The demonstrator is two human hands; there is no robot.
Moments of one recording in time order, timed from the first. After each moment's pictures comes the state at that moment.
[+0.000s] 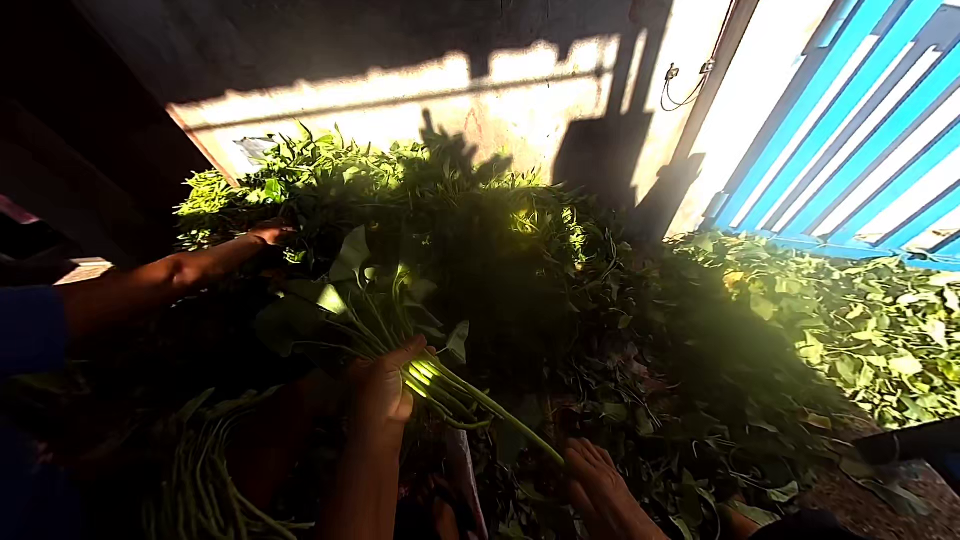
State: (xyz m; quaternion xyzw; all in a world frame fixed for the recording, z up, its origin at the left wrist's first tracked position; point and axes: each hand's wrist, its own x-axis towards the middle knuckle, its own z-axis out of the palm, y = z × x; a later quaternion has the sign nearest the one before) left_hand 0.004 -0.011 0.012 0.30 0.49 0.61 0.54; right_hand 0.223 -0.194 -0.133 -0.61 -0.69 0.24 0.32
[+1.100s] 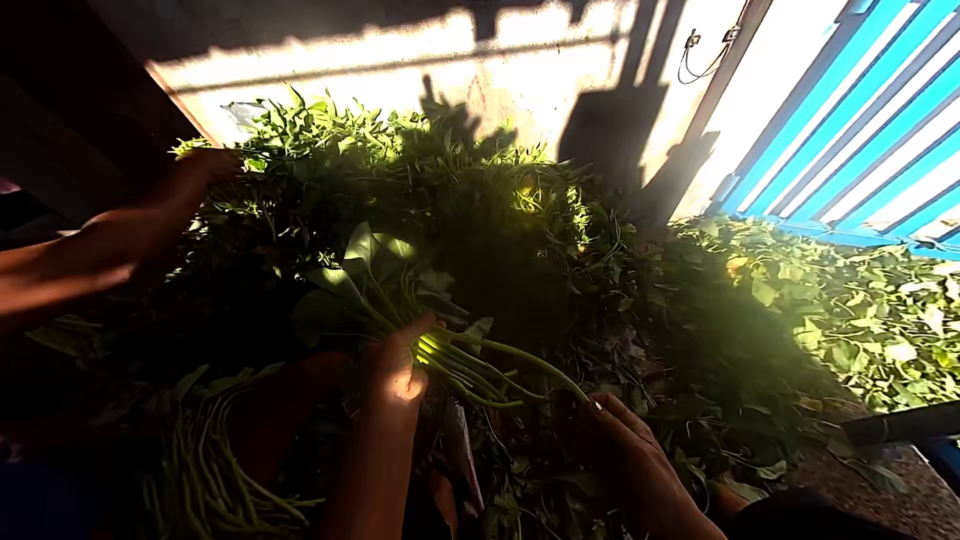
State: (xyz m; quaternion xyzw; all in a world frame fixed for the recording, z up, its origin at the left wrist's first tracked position) left_hand 0.017 -0.014 0.010 0.21 0.51 0.59 0.59; right_hand 0.234 -0.185 -0.115 -0.37 -0.28 0.59 0.66
